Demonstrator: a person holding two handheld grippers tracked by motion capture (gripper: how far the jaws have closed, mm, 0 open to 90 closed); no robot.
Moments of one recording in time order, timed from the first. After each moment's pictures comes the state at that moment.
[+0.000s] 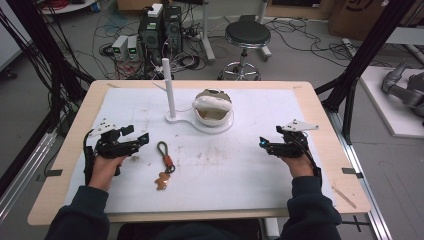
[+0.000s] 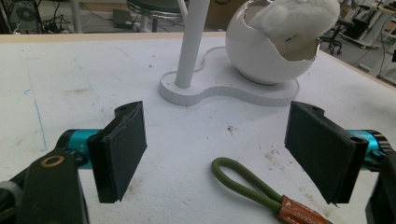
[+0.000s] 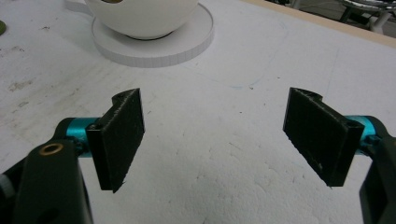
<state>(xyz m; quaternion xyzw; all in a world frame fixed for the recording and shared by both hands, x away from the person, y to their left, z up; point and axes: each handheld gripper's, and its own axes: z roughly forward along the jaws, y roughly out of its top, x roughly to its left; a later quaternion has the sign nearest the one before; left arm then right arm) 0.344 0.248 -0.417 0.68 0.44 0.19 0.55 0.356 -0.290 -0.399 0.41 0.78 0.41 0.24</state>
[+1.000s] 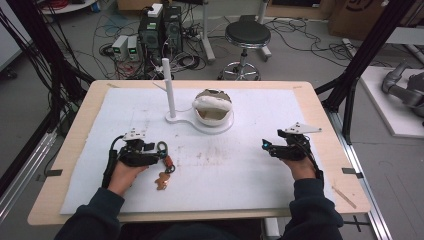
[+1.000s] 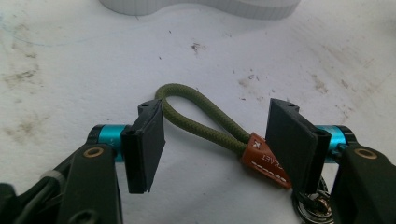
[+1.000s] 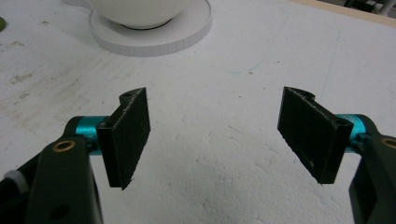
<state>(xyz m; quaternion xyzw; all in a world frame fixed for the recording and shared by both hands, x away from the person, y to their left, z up) 0.341 0.192 -0.442 0.76 0.46 0.12 0.44 0.352 -0.298 -0.405 0.42 0.78 0.41 0.22</state>
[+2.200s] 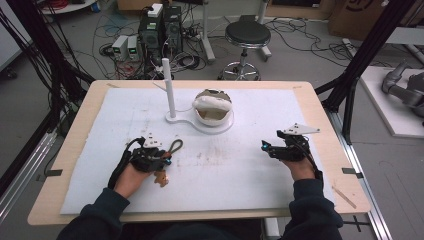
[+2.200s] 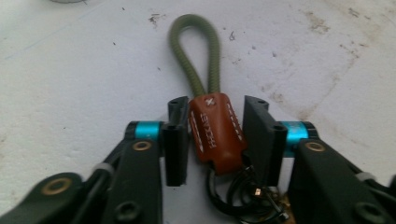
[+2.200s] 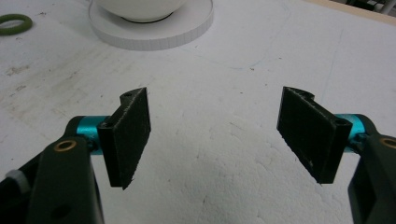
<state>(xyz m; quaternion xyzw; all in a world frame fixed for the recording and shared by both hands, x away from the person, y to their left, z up) 0.335 0.163 -0.441 0.84 0.38 0.15 0.35 0.351 -0.296 -0.408 0.42 0.78 0.40 0.22</state>
